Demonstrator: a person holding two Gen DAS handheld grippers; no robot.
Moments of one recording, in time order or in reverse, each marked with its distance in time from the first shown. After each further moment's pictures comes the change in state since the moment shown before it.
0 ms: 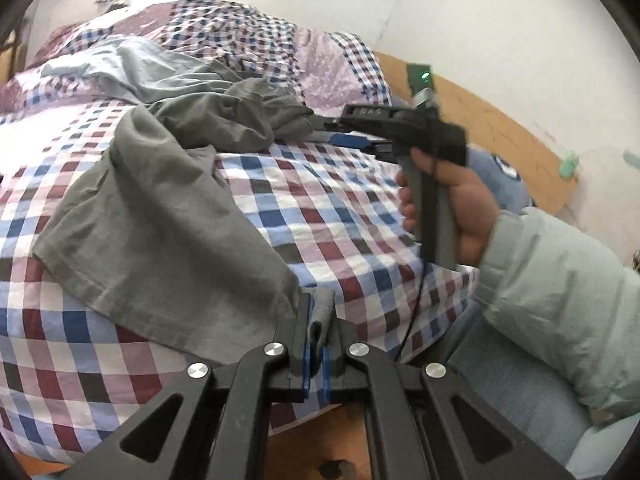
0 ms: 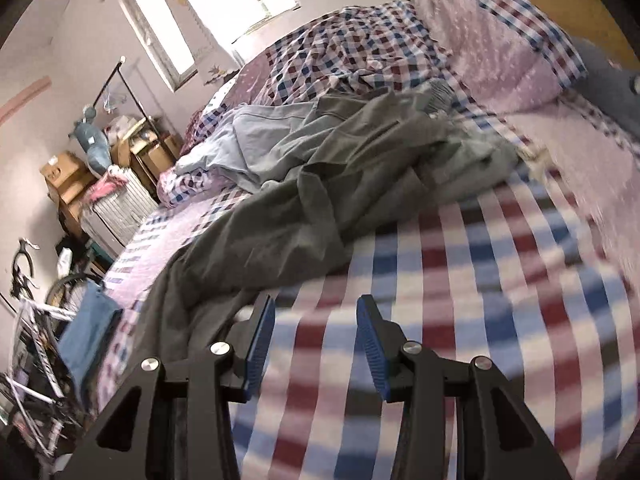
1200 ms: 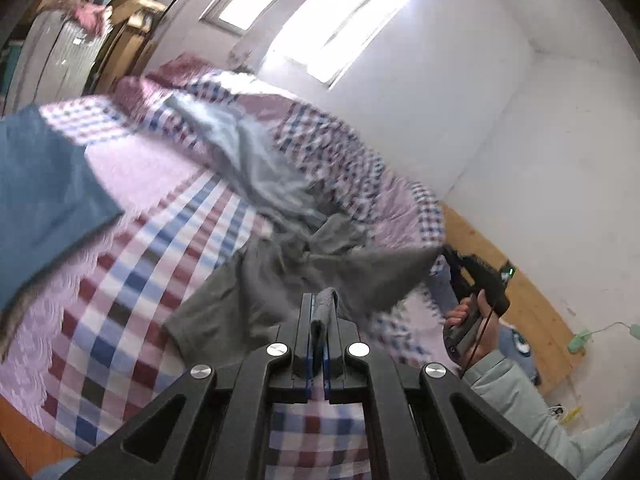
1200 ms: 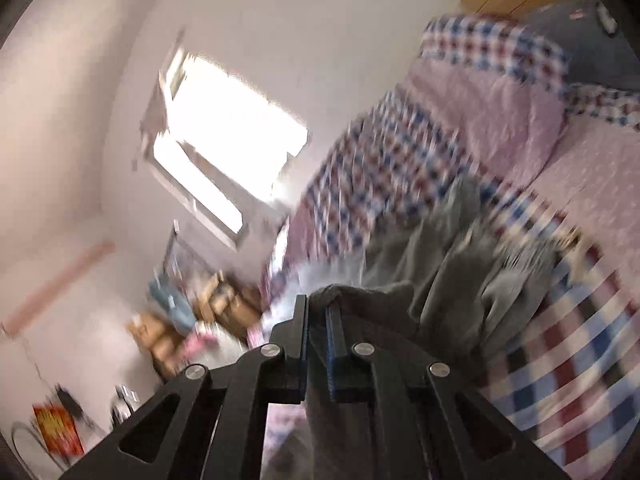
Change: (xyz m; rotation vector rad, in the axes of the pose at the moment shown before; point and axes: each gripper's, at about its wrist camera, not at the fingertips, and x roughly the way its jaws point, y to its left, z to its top) left arm -0.138 0.065 0.041 -0.332 -0.456 0.108; right arm -0.069 -0.082 0.098 0.351 -0.463 0.361
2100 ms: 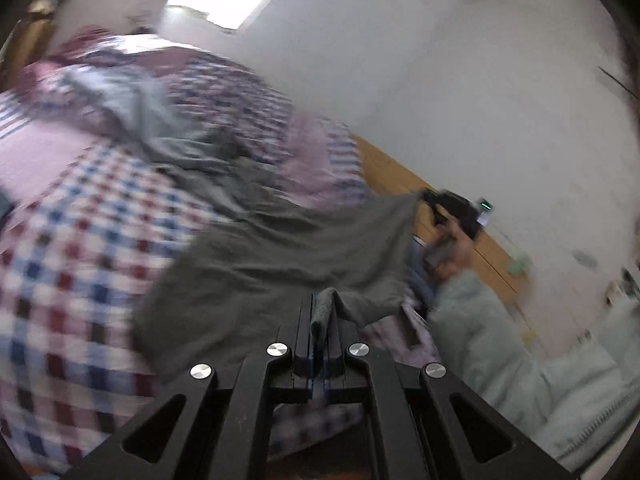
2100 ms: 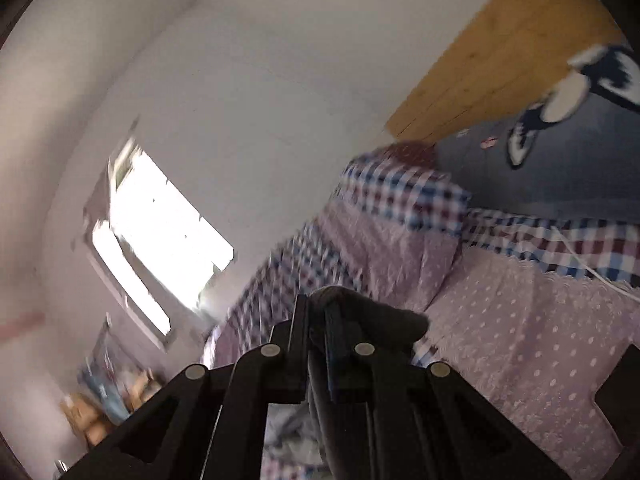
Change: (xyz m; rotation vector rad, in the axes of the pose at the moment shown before) left arm 0.026 -0.025 -0.022 0.107 0.224 -0.239; right arm -0.131 0.019 0.086 -0.040 -0.330 -0.317
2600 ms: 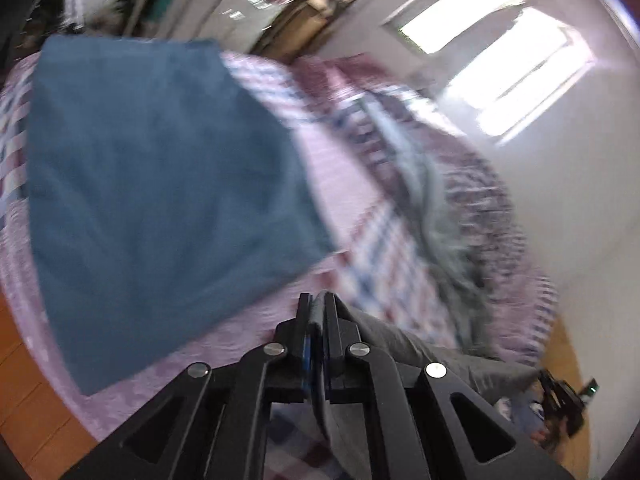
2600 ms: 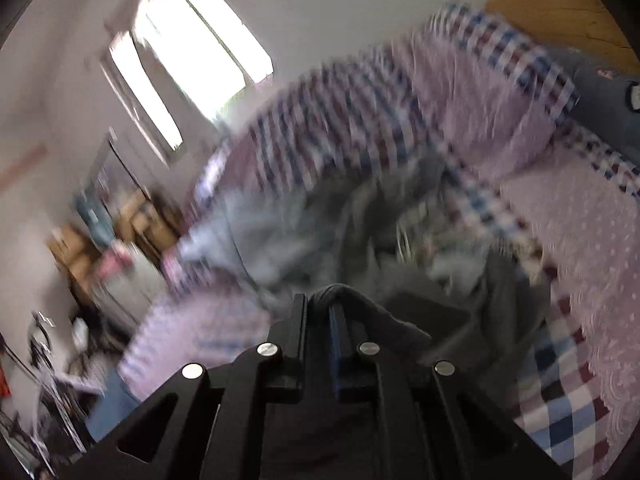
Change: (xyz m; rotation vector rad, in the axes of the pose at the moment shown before) left arm -0.070 0.204 0.020 -0.574 -0.267 0.615; right arm 0.143 0.060 -0.167 -0.315 0.605 0.022
